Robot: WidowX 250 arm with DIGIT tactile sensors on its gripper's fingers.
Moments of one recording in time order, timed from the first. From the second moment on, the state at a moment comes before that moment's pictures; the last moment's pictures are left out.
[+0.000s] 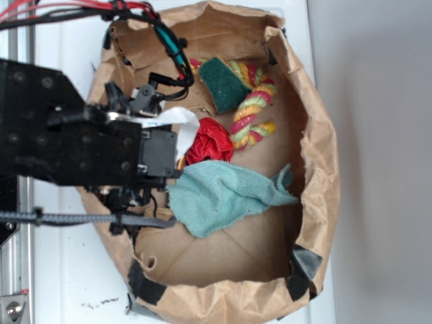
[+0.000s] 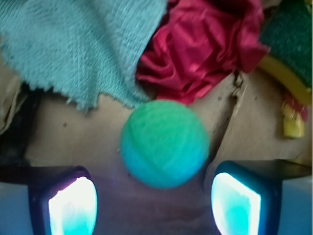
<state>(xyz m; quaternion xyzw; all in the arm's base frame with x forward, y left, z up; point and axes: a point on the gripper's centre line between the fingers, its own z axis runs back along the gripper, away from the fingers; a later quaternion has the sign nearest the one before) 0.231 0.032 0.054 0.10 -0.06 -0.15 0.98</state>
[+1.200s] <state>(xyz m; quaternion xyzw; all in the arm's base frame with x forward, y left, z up) 0.253 0.024 0.029 0.12 -0.07 -0.15 0.98</state>
